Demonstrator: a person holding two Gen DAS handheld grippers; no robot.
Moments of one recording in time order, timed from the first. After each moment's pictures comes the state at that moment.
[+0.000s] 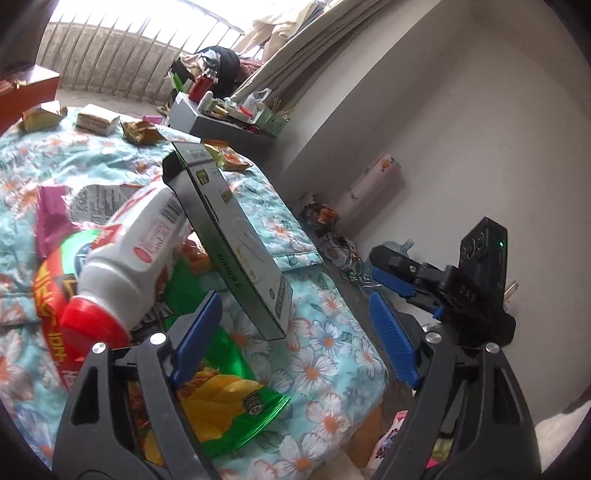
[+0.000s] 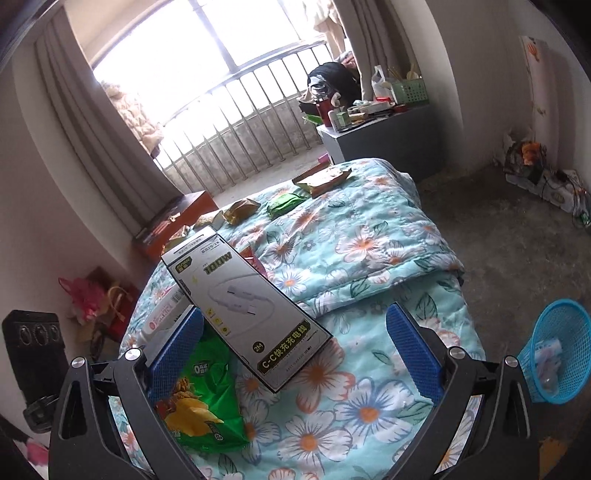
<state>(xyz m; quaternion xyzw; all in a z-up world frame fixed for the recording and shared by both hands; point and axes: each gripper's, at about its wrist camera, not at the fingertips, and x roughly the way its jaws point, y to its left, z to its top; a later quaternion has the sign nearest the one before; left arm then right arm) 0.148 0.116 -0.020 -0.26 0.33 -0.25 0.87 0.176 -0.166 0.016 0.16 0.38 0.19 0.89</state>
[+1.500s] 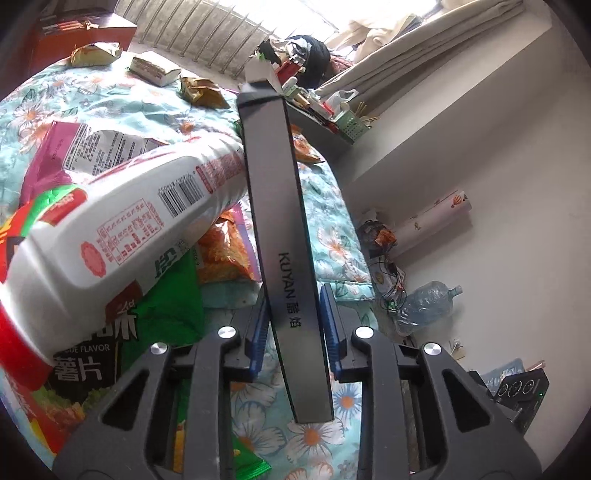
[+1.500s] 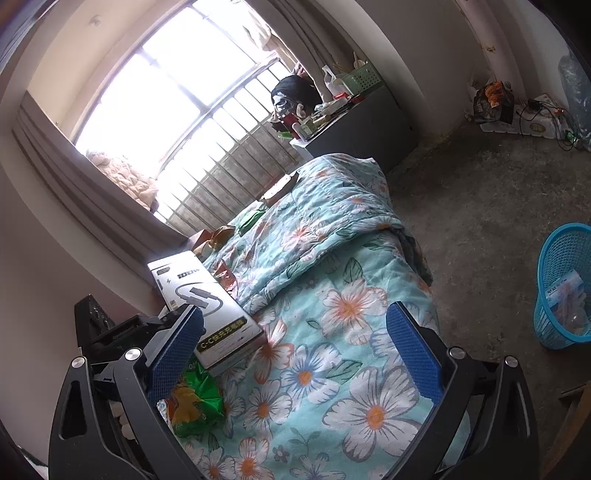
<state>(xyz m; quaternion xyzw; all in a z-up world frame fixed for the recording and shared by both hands) 0.200 0.095 -0.041 -0.34 0.37 -0.10 0.86 0.151 -0.256 -0.023 0.28 0.36 0.19 0.87</state>
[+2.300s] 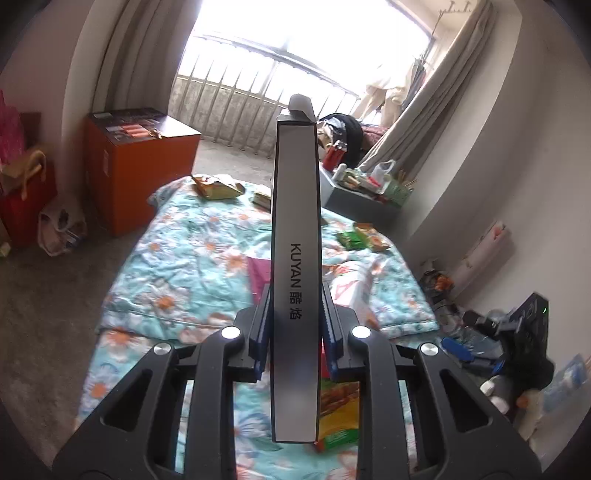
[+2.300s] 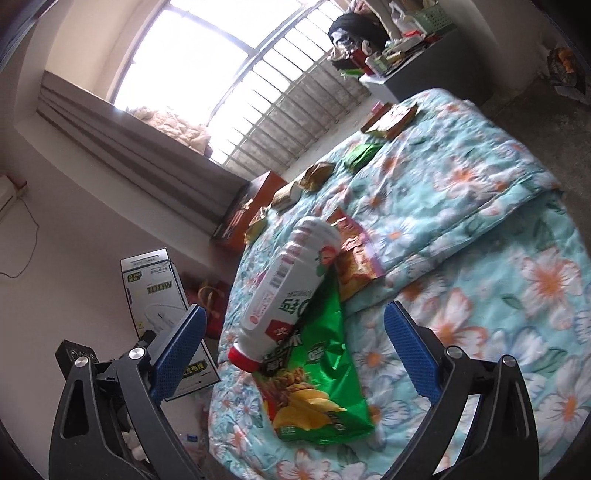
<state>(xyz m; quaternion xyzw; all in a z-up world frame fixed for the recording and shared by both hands) 0.072 0.234 0.050 -0.21 0.29 0.04 0.93 0.201 -0.092 -0.003 0.30 0.45 0.33 0.77</state>
